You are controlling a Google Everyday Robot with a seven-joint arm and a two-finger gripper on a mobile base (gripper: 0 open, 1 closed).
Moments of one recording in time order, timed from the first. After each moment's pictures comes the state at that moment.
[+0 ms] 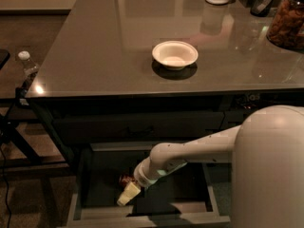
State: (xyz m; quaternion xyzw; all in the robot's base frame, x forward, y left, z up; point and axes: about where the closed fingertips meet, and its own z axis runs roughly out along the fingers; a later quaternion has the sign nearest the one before) arm 0.477 0.076 0.439 -0.49 0.82 0.25 0.16
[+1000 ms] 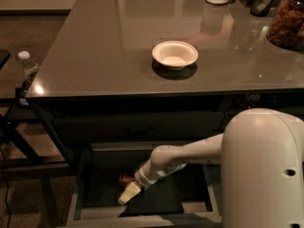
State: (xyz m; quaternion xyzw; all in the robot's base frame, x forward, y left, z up) arm 0.497 0.078 0.395 -0.48 0.82 0.26 0.17
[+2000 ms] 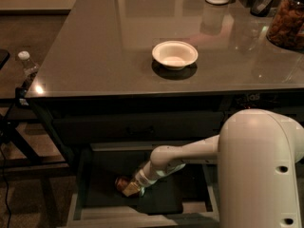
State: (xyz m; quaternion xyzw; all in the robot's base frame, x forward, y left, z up) arm 0.500 0.079 0.382 -0.48 0.82 0.26 0.16
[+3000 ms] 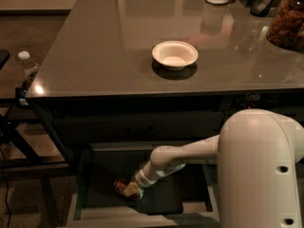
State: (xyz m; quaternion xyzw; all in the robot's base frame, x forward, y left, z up) arm 0.500 0.079 0.382 -0.48 0.82 0.26 0.16
